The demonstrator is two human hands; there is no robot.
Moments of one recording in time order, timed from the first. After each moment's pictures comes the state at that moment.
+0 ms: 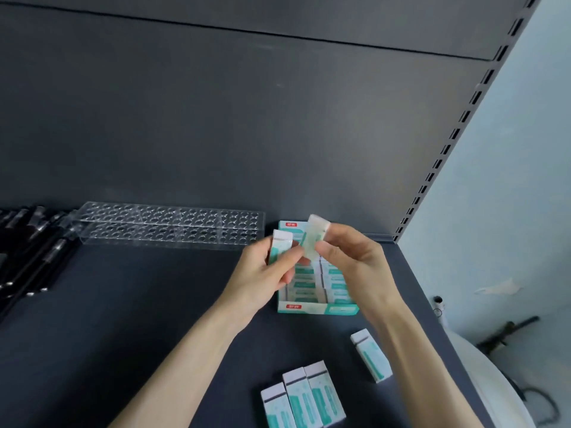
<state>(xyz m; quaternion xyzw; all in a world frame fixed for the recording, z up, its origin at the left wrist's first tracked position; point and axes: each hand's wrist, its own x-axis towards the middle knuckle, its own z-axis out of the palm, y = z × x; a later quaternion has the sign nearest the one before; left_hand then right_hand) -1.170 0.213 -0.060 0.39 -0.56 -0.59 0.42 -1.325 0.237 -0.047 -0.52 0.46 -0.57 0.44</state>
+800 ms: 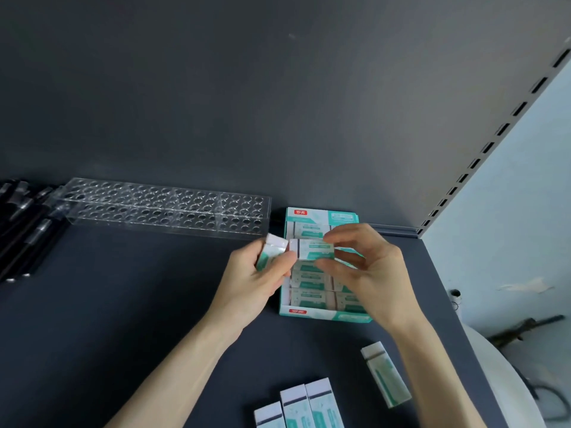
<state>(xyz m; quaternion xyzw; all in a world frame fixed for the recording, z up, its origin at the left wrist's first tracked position) -1.171 0.210 -0.074 0.45 -0.50 -0.58 0.46 -1.343 0.218 -0.074 -0.60 0.53 -0.49 0.33</state>
